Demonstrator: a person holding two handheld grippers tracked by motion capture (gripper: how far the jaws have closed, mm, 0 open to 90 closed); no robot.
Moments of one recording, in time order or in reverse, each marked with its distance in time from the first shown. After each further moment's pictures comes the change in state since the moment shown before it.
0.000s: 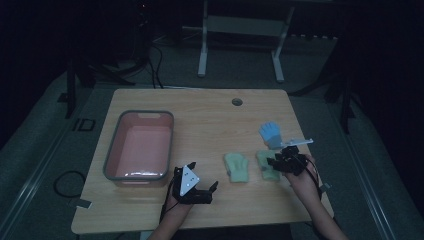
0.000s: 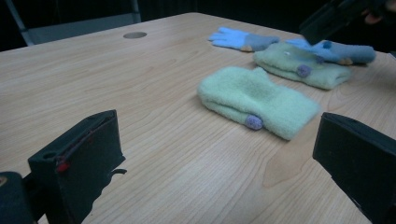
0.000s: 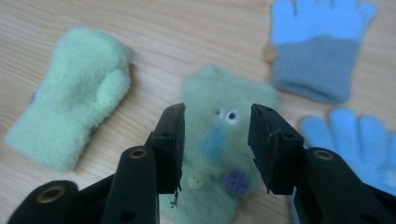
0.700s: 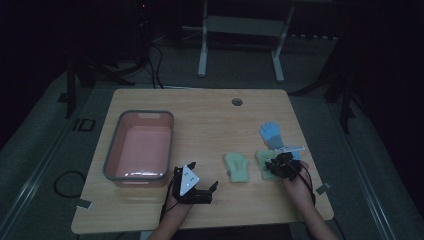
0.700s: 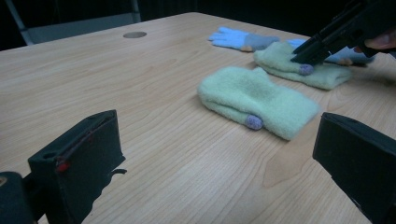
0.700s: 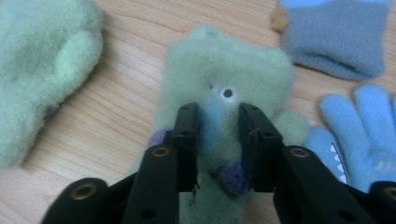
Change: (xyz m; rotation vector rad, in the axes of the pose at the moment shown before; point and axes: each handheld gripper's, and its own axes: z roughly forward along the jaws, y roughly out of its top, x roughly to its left) left arm 0.000 0.000 0.000 -0.001 -0.001 -0.002; right arm 0.004 -0.020 0.027 0.014 -0.055 -0.026
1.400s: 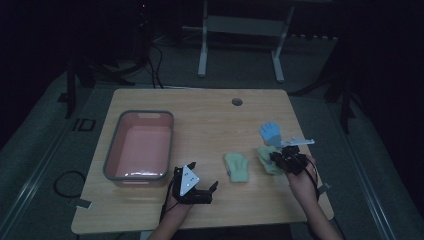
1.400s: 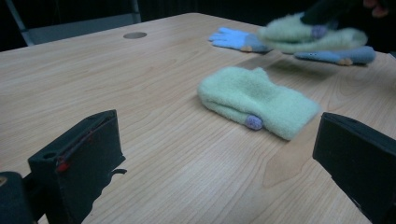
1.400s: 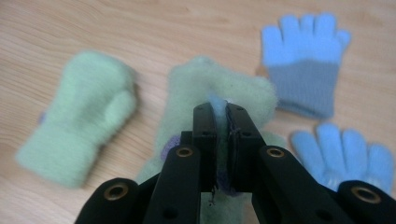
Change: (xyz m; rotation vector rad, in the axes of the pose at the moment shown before) left arm 0.000 0.000 0.000 0.001 0.002 0.002; right arm 0.005 0.027 -0.041 -0.080 0.004 0.017
